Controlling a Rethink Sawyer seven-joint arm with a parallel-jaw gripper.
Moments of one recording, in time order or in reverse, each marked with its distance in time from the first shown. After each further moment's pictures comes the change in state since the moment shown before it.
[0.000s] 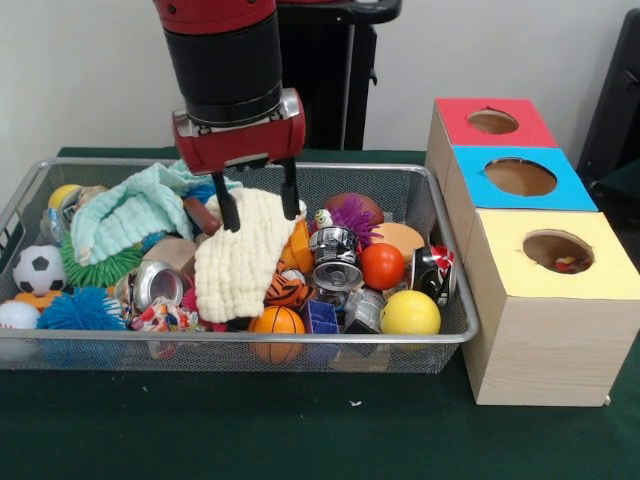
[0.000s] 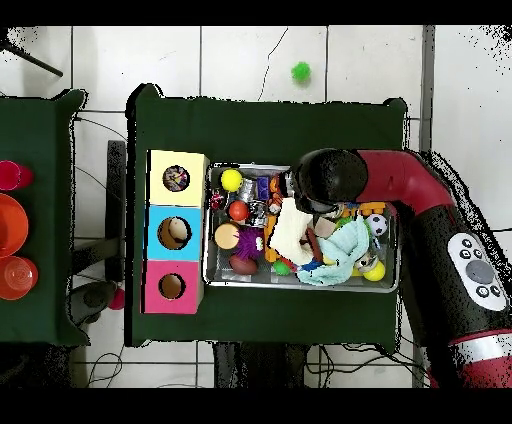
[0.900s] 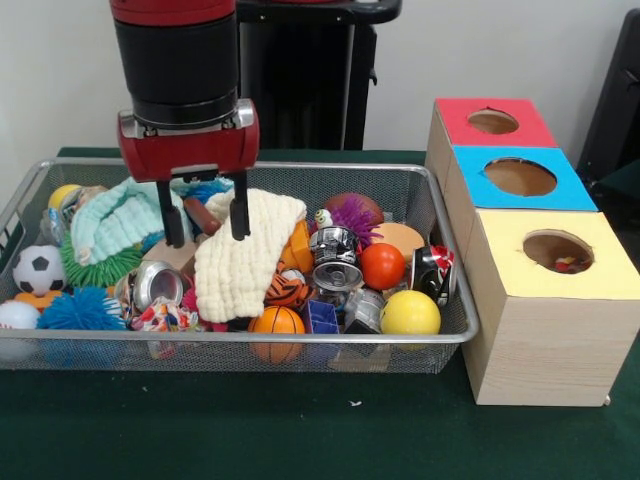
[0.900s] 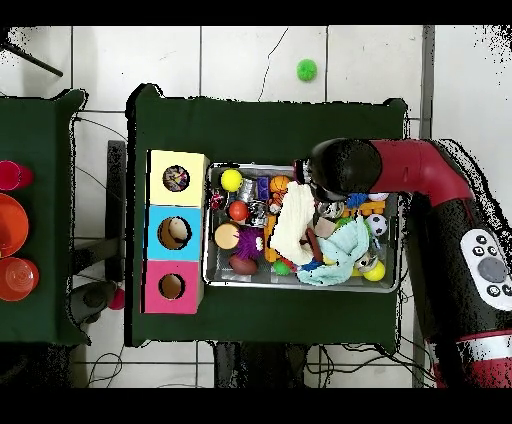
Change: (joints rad) arm -0.002 0.003 0.000 -0.084 -0.082 0.000 0.000
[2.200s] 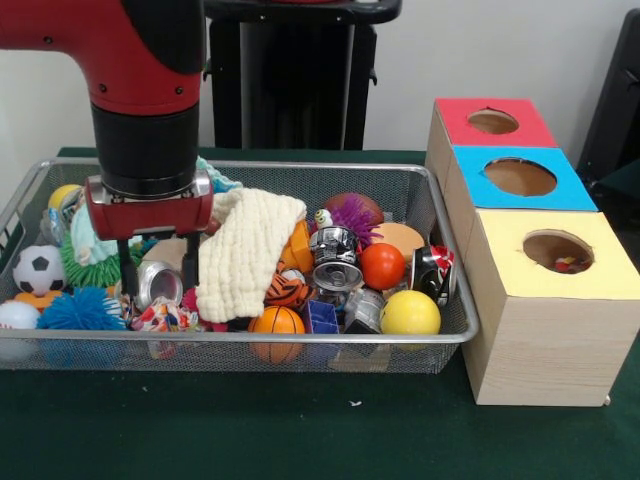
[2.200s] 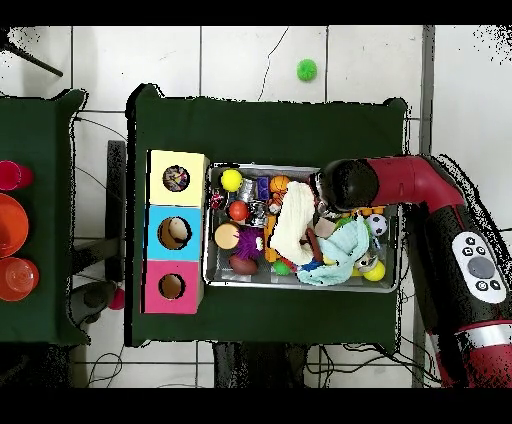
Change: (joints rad) arm -0.044 0.100 0.003 -0.008 -0.206 -0.075 -0.018
